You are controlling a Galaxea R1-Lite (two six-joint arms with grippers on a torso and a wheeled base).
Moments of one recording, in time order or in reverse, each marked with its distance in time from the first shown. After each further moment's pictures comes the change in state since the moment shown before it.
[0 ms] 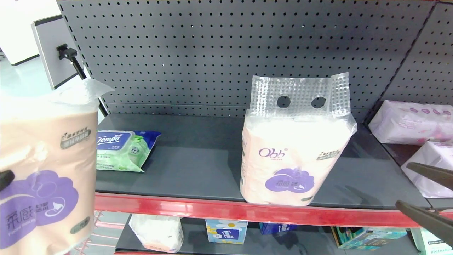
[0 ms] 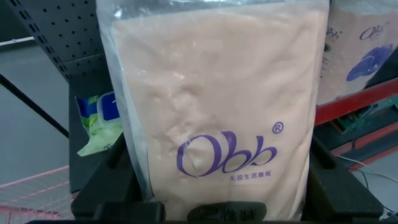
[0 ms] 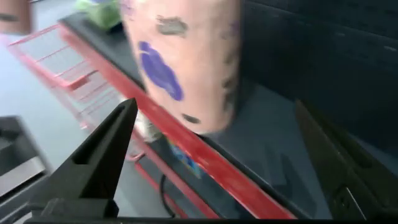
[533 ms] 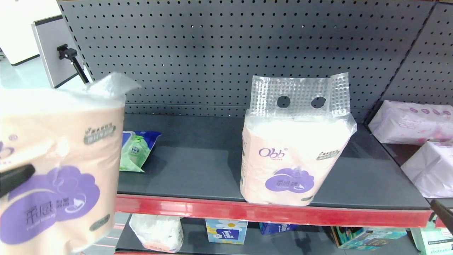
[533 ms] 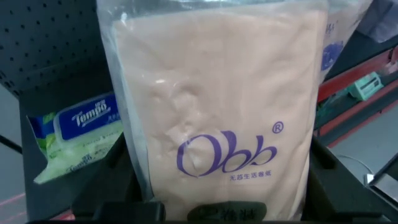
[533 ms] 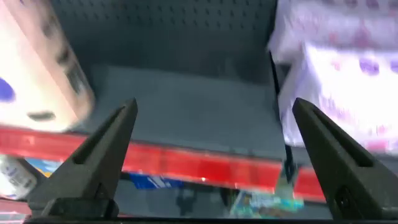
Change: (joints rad) left arm 0.000 0.066 0.002 -0.106 -0.143 -0.010; right arm -0.036 -0.253 0.200 0.000 -0.590 0.011
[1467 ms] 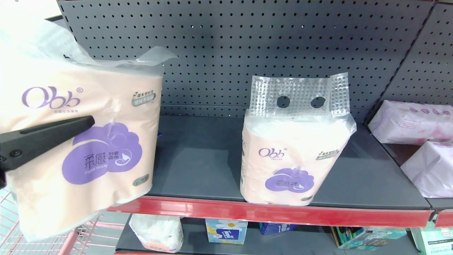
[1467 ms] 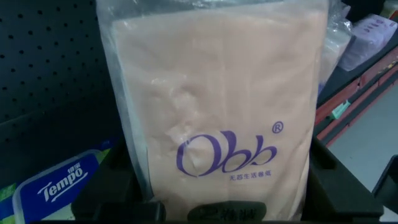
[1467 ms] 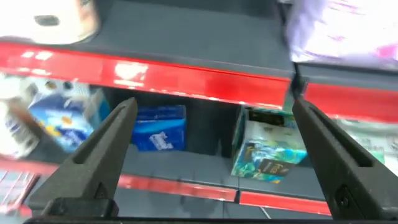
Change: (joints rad) left arm -0.001 0.231 -0.004 -0.272 -0.123 -0.051; right arm 0.007 -0.550 0.078 0.475 -0.014 -0.003
